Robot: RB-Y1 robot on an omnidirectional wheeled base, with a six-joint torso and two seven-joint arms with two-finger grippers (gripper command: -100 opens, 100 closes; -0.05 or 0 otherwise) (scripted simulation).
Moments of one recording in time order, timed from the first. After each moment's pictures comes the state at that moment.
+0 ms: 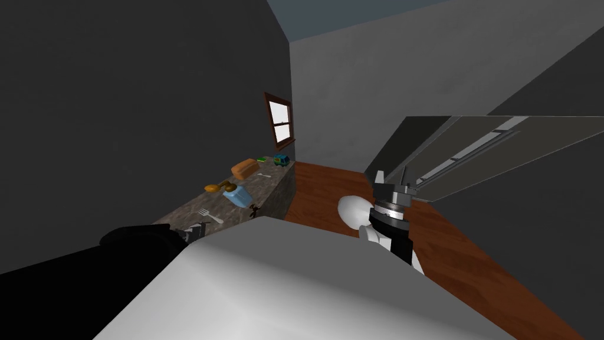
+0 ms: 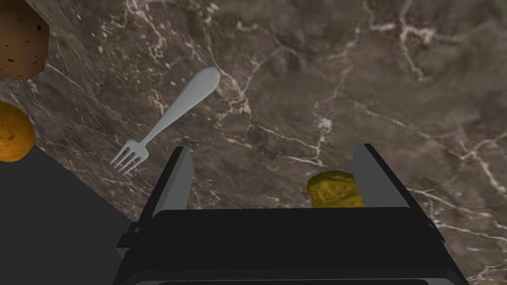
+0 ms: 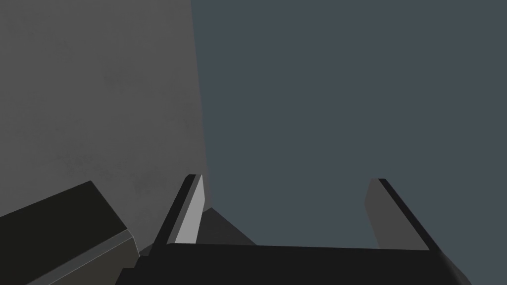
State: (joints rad) left arm 1.03 0.44 0.71 -2.24 0.81 1.19 0.21; right arm 0.46 -0.05 -0.06 -2.26 -0.03 -0.55 -0.09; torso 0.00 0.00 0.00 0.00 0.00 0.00
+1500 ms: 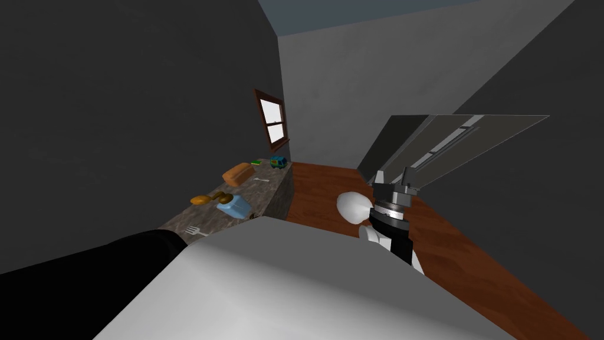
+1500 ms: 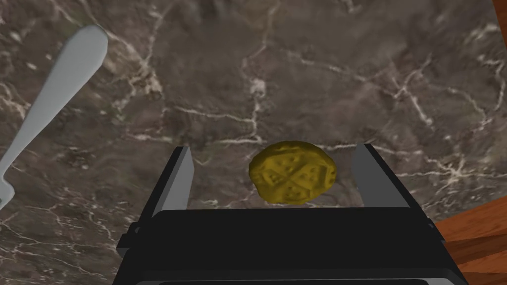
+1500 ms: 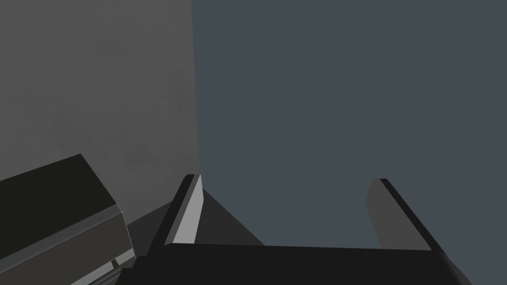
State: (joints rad) left arm 1.08 0.32 0.82 -2.15 0.99 1.55 0.09; right arm 0.46 -0.05 -0.06 -2.26 -0.03 -0.55 -0.09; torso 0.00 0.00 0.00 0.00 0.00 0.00
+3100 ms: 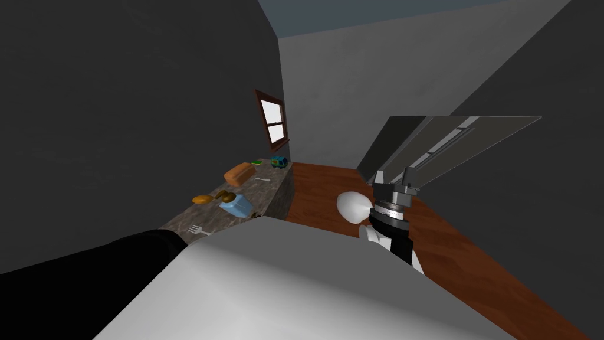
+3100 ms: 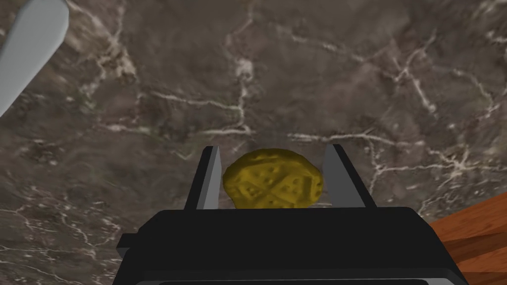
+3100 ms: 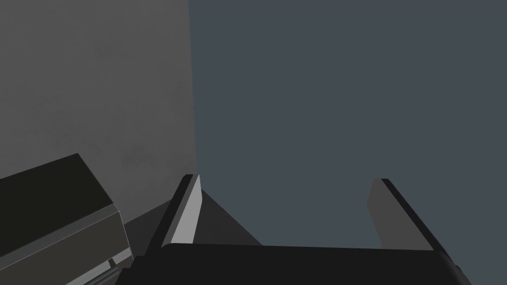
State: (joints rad) left arm 1.08 0.30 0.81 -2.12 0.98 1.55 0.07; right arm 0.46 -0.05 -0.06 -2.26 -0.03 -0.55 -0.09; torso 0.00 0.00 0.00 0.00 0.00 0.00
